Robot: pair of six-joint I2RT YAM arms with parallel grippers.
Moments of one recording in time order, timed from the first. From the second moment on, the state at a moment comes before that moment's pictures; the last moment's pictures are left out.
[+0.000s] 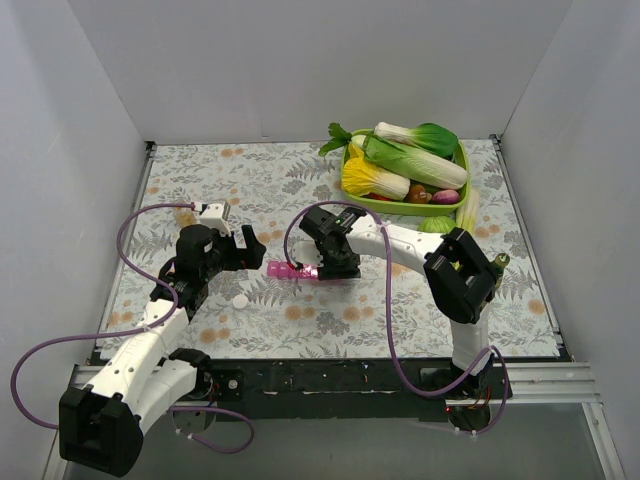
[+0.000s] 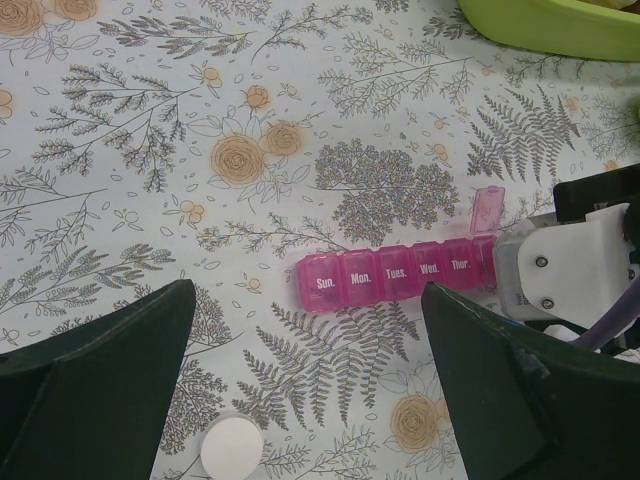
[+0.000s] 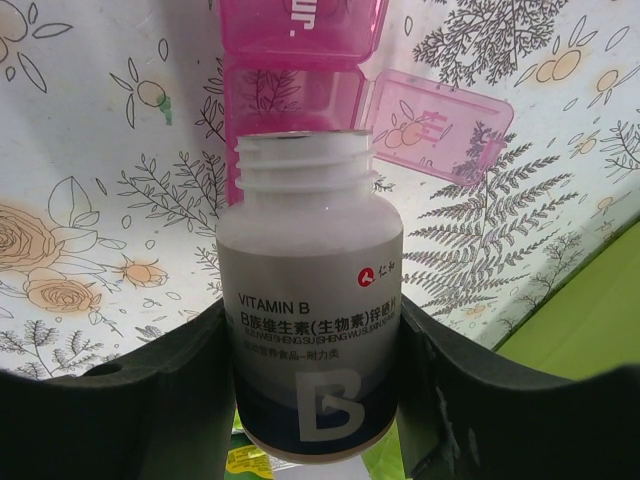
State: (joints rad) left arm -0.26 0.87 0.56 -0.13 0.12 -0.28; right arm 0.91 1.93 1.47 -0.93 0.14 -0.77
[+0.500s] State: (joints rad) left arm -0.26 0.87 0.56 -0.13 0.12 -0.28; right arm 0.92 1.93 1.47 -0.93 0.16 -0.79
